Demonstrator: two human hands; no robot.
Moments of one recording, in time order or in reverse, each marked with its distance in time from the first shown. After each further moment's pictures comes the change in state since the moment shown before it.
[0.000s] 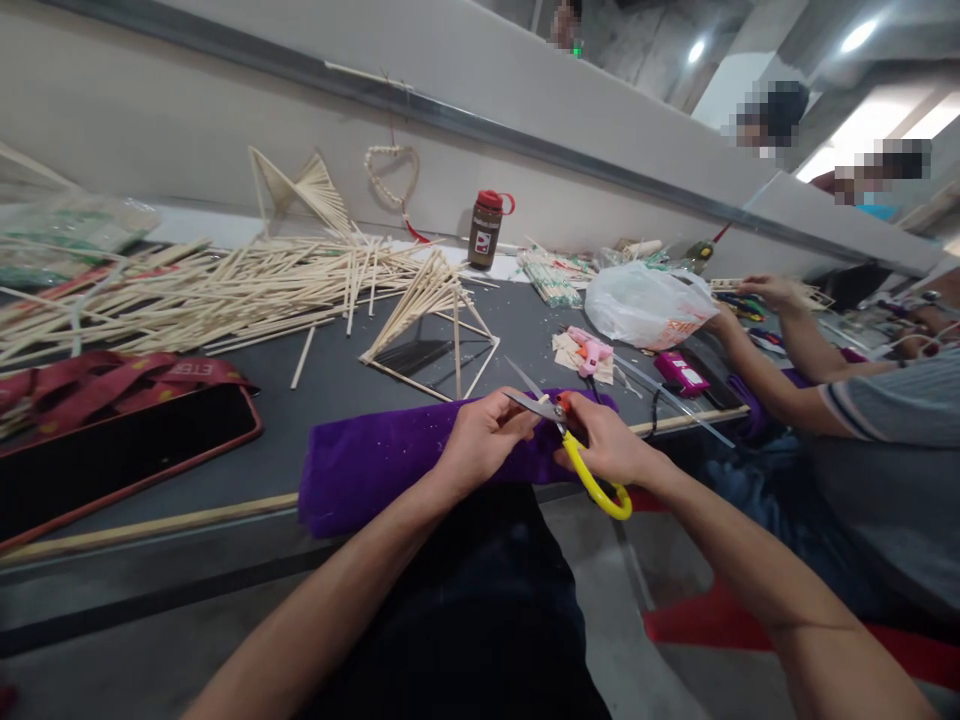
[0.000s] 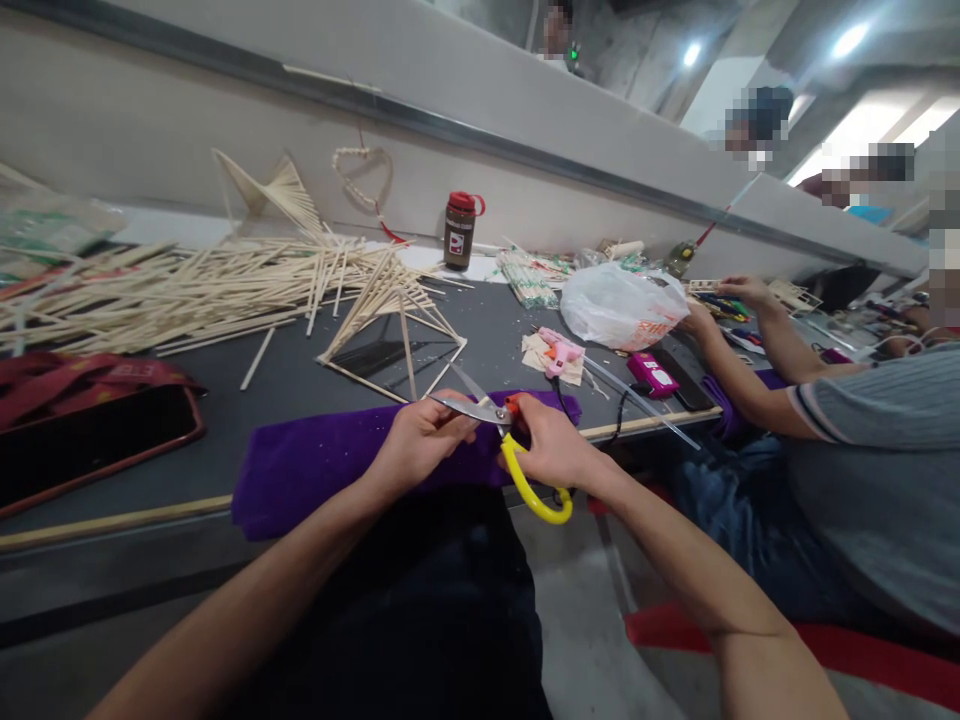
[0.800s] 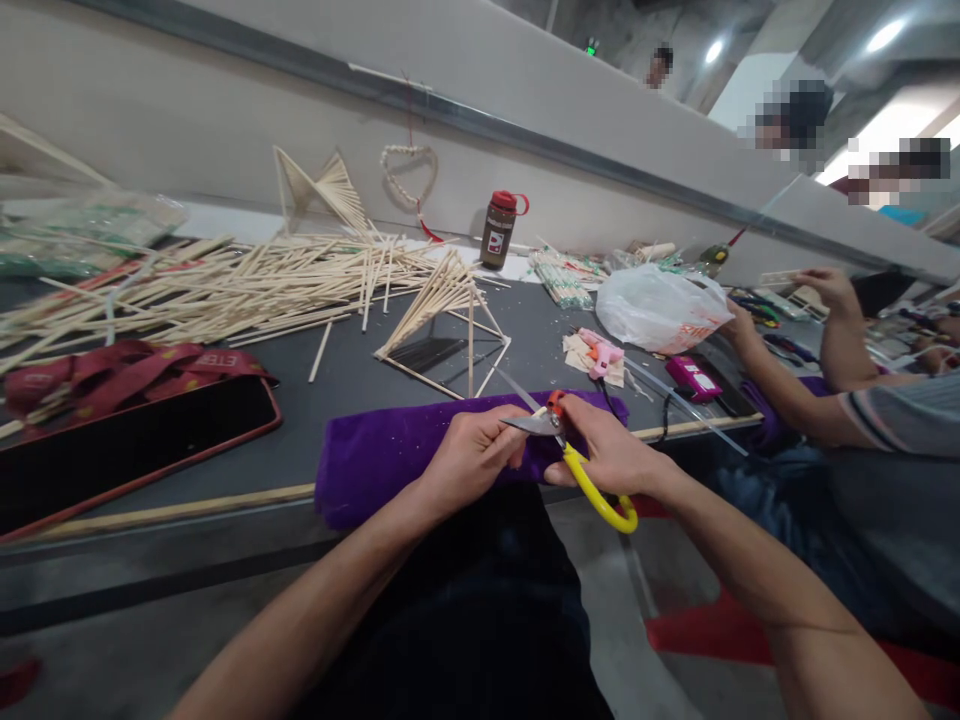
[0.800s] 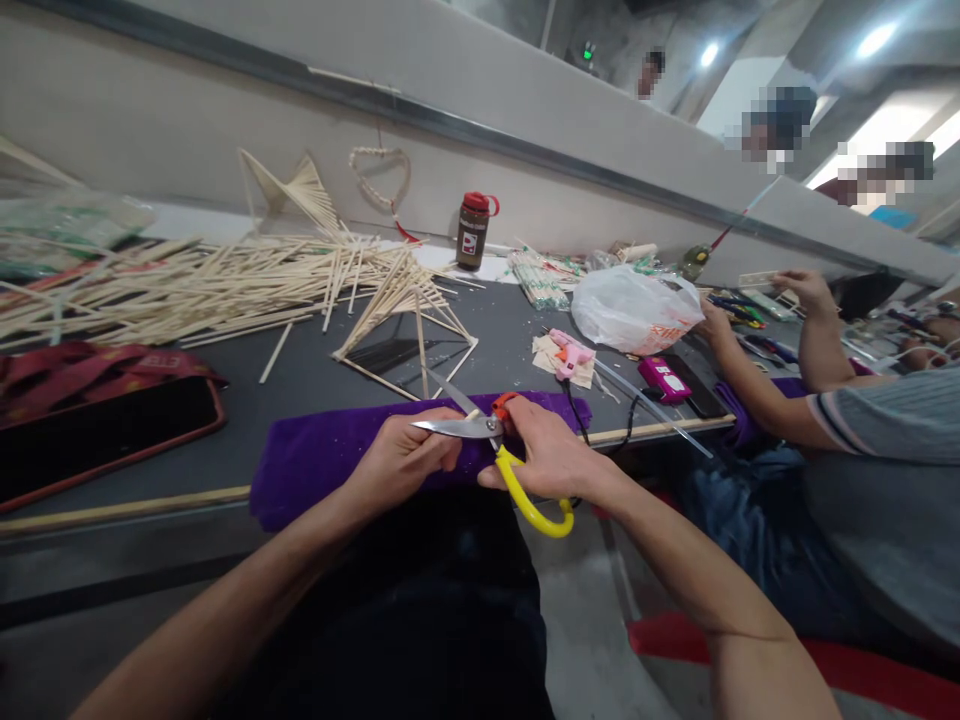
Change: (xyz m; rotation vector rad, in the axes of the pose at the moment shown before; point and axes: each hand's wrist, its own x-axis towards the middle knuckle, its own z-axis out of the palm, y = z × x) left_hand -0.024 0.016 -0.024 0.251 -0.107 0.114; right_hand 0.002 -0.019 0.002 -0.066 -0.077 -0.125
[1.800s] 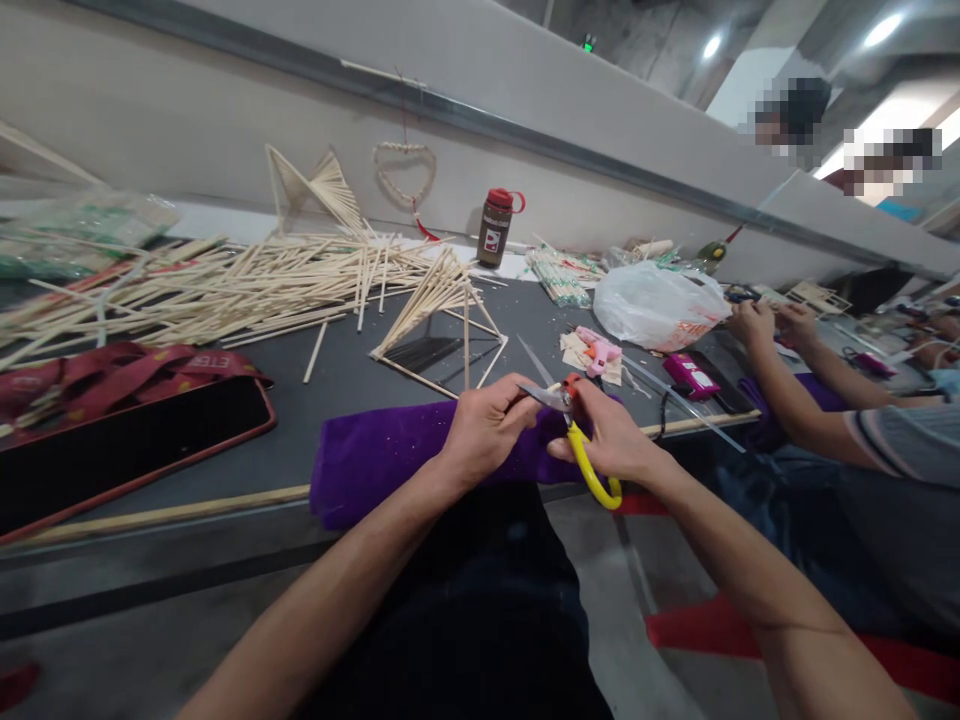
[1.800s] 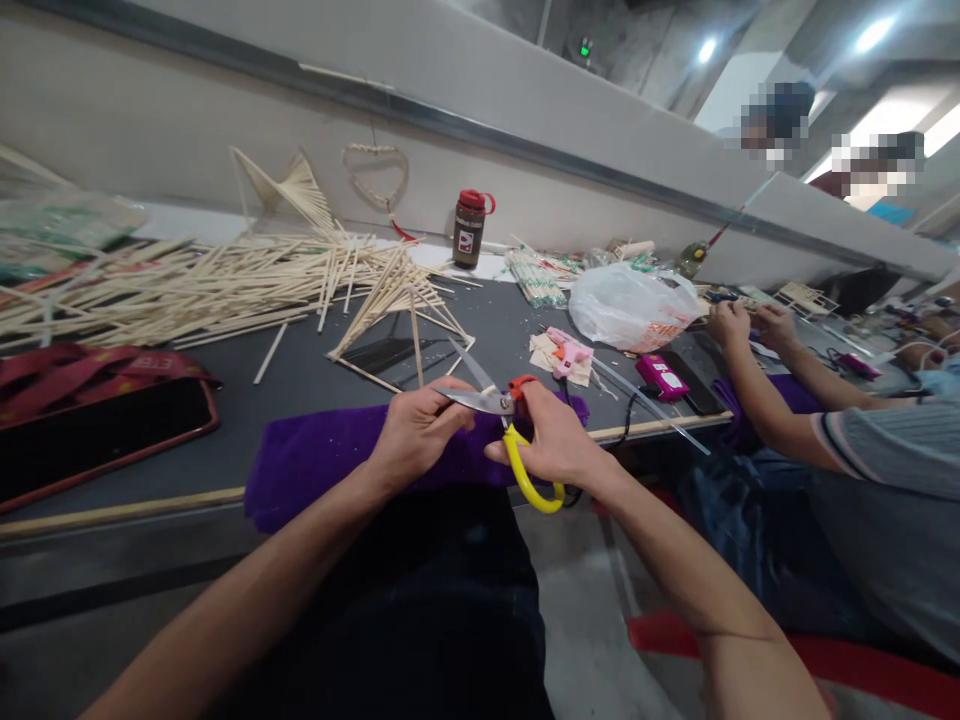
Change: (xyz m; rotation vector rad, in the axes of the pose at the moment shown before) left_hand 0.028 0.000 0.012 0.027 0.194 0.095; right_hand 0.002 0.012 -0.001 0.006 0.202 0.082
